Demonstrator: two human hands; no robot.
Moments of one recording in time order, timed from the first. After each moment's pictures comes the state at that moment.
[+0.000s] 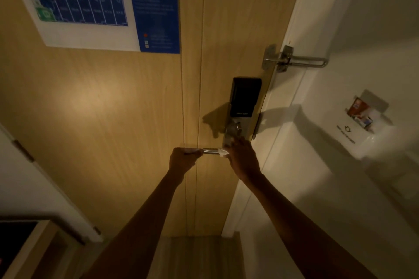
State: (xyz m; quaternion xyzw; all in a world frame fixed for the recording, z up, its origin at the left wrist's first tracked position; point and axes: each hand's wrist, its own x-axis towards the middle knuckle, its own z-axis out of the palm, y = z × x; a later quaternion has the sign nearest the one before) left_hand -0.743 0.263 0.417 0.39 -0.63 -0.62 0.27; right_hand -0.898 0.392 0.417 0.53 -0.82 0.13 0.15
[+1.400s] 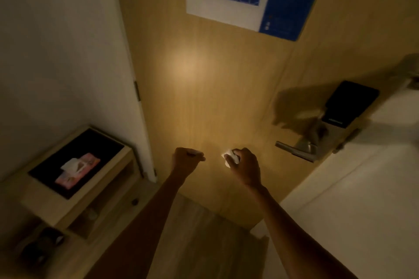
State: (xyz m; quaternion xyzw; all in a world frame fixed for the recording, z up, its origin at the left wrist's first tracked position) left_hand -0.547 0.272 0.384 0.58 -0.54 -0.51 0.34; right_hand -0.738 0.331 0.370 0.57 -0.75 0.32 -0.10
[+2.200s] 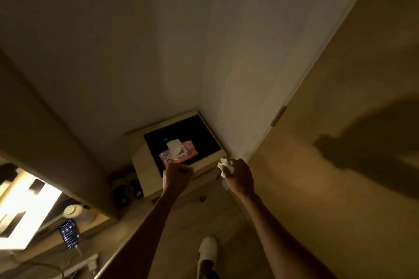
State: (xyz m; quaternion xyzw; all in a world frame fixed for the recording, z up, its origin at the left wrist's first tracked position) left_hand -0.184 0.165 0.301 0.78 -0.33 -0.36 0.39; right_hand -0.375 0.089 0.295 0.75 -0.60 0.17 -0.24
